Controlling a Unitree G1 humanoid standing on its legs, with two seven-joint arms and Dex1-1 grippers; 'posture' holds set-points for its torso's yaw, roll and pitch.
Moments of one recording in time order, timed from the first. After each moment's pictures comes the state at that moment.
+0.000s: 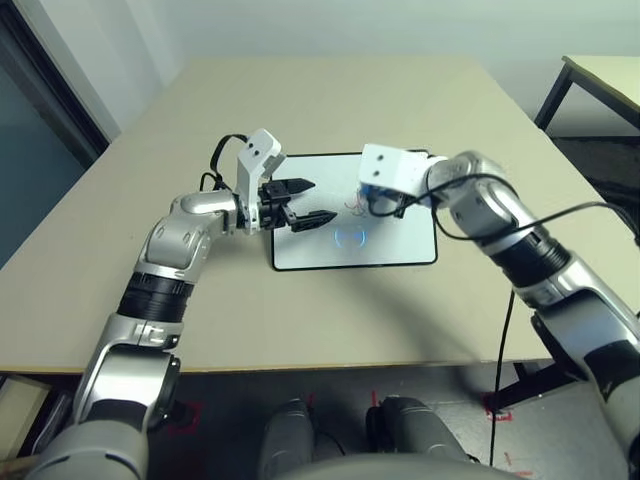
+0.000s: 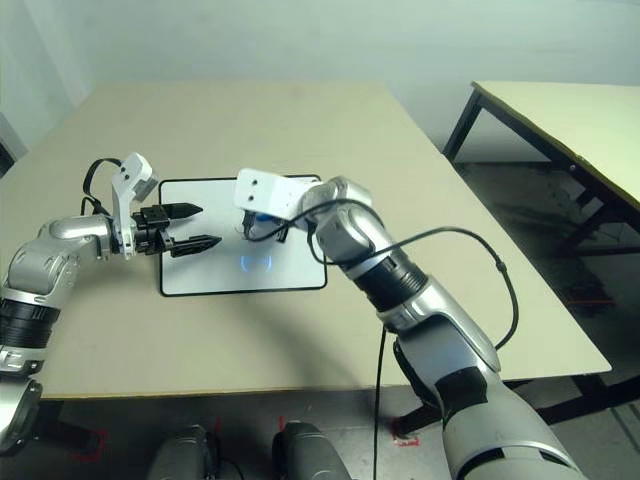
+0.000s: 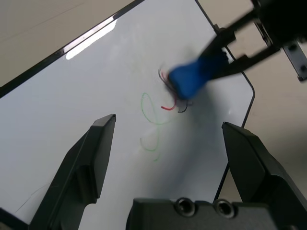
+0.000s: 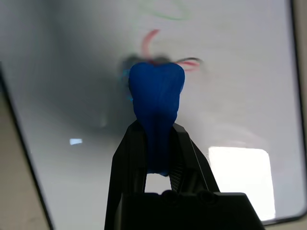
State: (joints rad) left arm -0.63 0.59 -0.09 0.16 -0.31 0.54 -0.95; right arm -0.86 -0.46 0.63 0.01 -0.34 0.78 0.95
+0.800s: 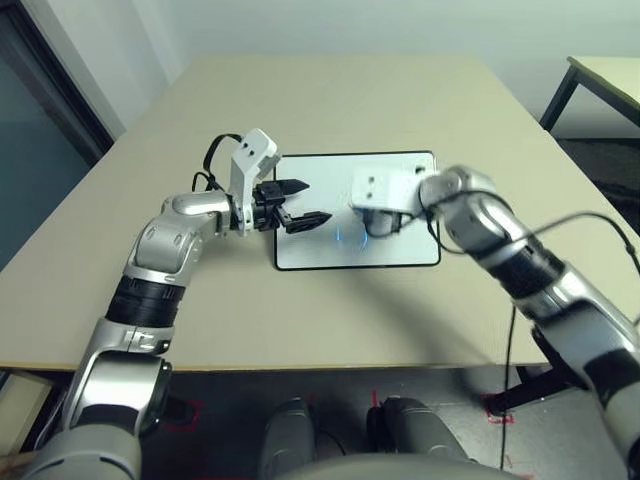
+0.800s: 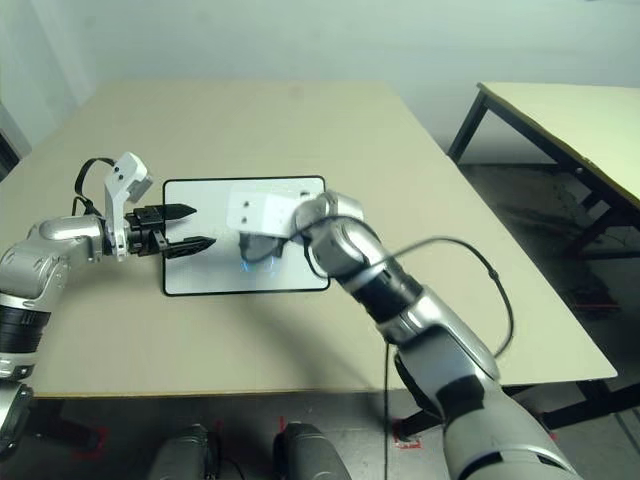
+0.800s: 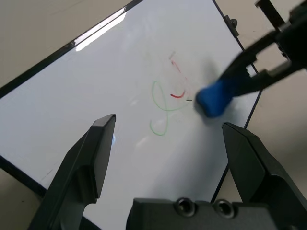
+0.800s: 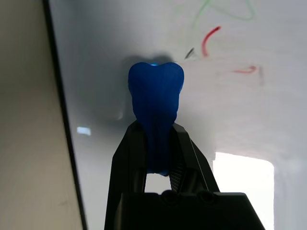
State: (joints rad) left arm -0.60 0.64 -0.08 0.08 -0.32 0.61 -0.94; right arm -0.82 -0.48 0.67 -0.04 -0.39 0.76 1.02
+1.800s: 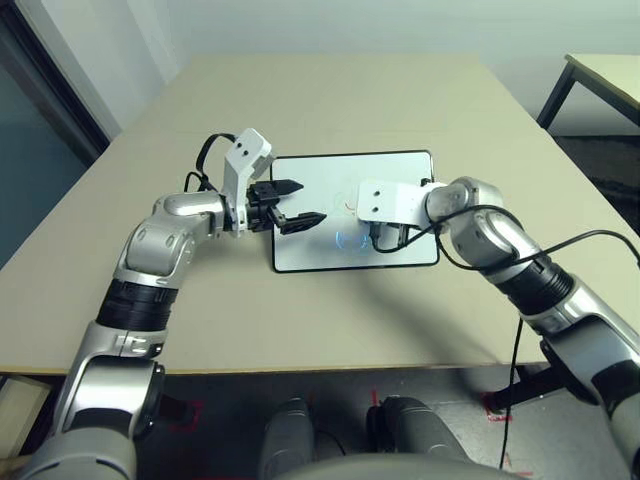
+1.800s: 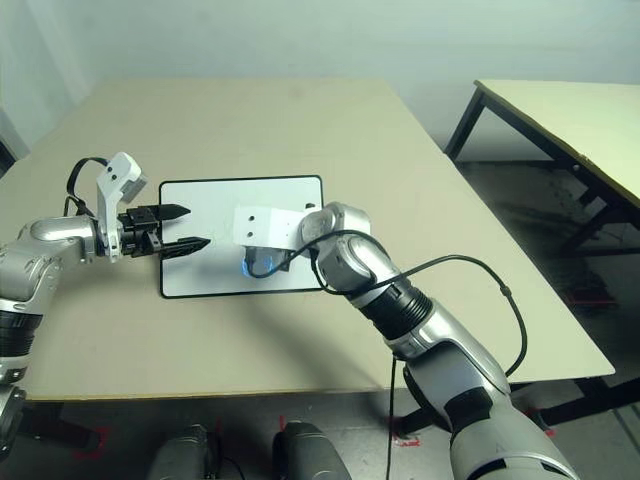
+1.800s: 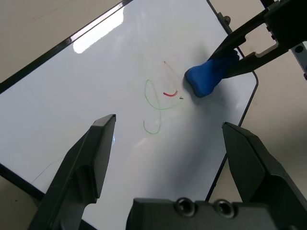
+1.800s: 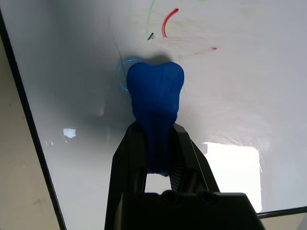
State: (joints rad) left arm -0.59 0.64 -0.07 0.05 -0.32 0.62 -0.94; right arm -0.89 -0.43 0.62 0.09 -0.43 0.74 0.99
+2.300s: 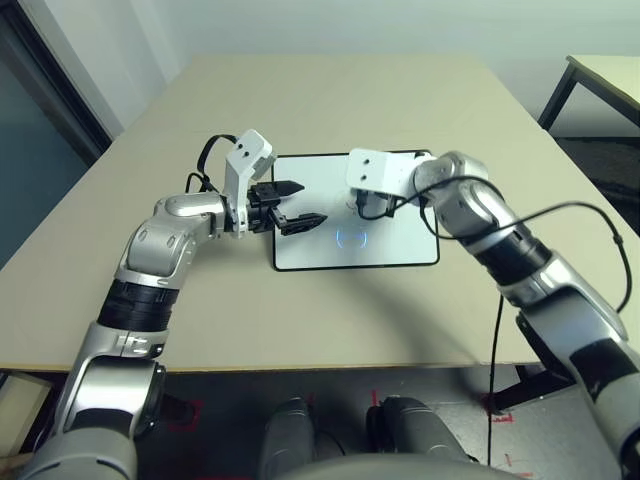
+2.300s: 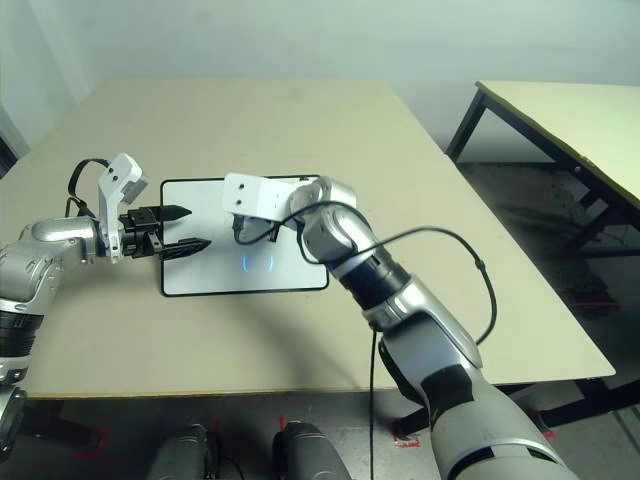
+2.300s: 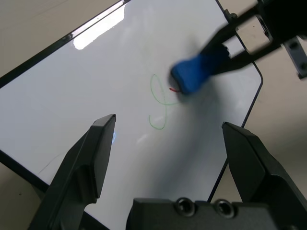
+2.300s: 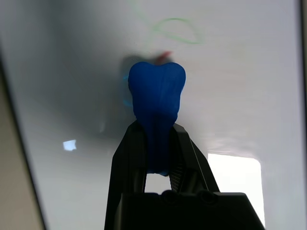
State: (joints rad) left arm -0.58 0.65 -0.06 0.05 -0.32 0.62 -0.94; right arm -0.85 -0.40 0.63 0.02 -0.43 0.75 0.99
